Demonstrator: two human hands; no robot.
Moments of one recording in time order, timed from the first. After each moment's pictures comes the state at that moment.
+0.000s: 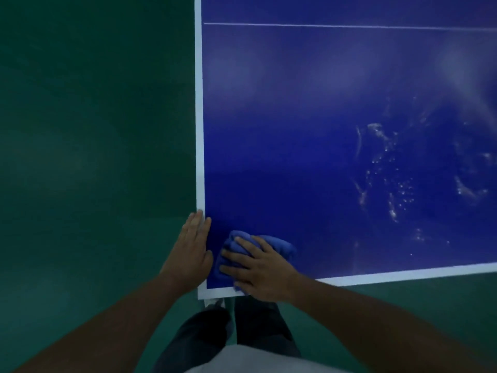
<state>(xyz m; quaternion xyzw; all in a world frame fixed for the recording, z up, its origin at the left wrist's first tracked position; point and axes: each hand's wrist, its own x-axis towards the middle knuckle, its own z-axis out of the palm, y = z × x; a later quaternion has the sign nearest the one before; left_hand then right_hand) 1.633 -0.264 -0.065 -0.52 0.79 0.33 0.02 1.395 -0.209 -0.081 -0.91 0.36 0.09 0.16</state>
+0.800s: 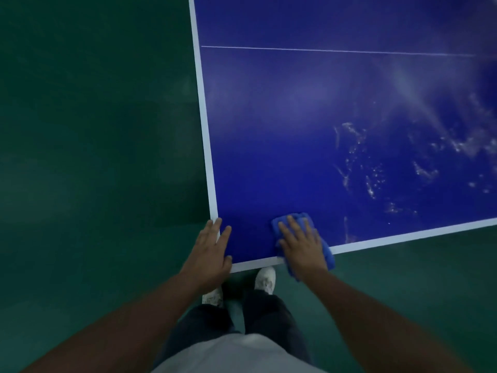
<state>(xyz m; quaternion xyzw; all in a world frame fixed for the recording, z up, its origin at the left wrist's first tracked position) 1.647 -0.216 -0.034 -0.48 0.81 0.34 0.04 1.381 -0.157 -0.050 -0.60 0.73 0.20 0.24</state>
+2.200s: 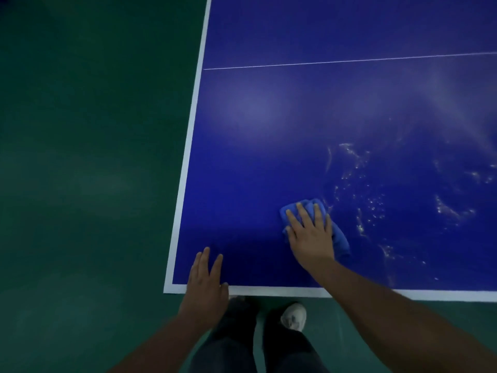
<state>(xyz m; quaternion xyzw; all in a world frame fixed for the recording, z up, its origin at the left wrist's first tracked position) 1.494 -0.157 -0.034 -0.65 0.71 0.27 0.05 1.213 -0.234 -0.075 -0.69 0.70 0.05 0.17</state>
